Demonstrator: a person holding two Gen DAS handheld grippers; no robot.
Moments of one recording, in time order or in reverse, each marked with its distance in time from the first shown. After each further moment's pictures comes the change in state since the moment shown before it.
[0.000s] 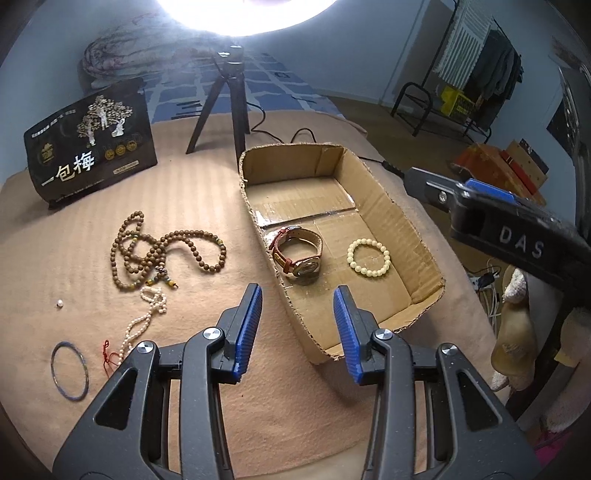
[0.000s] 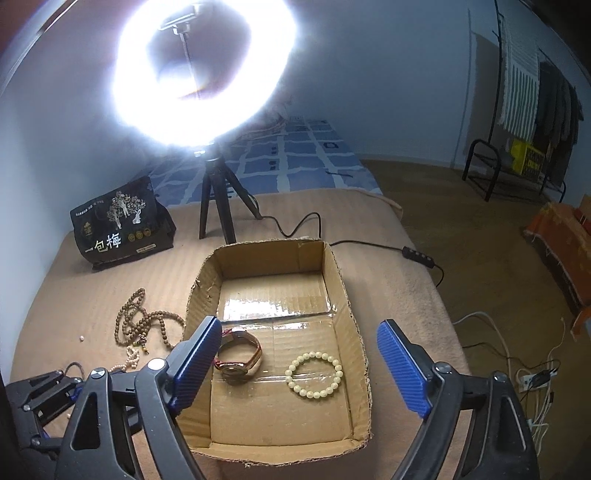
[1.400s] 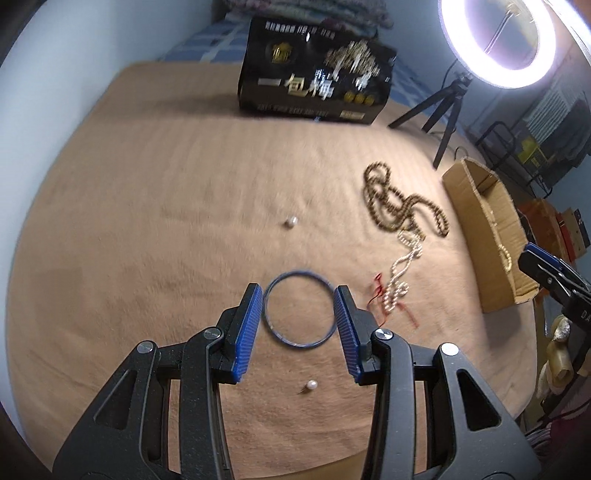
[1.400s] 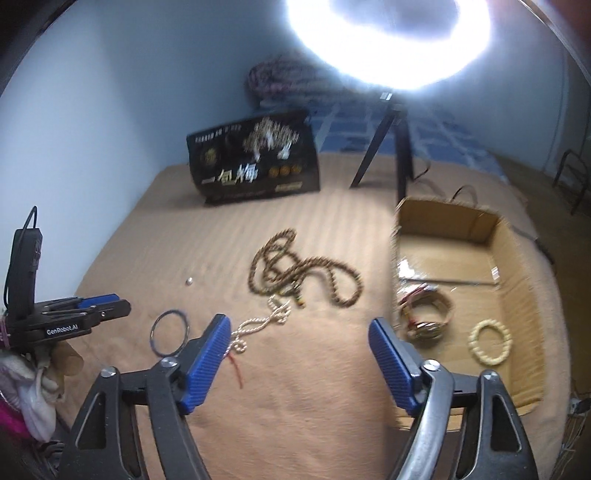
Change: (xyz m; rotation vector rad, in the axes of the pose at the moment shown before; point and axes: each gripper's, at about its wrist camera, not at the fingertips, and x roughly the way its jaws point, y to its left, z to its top) left arm -0.067 0.258 -0.077 -0.309 0.095 0.152; right arm 0.022 0.157 -0.039 -0.136 0.184 0.341
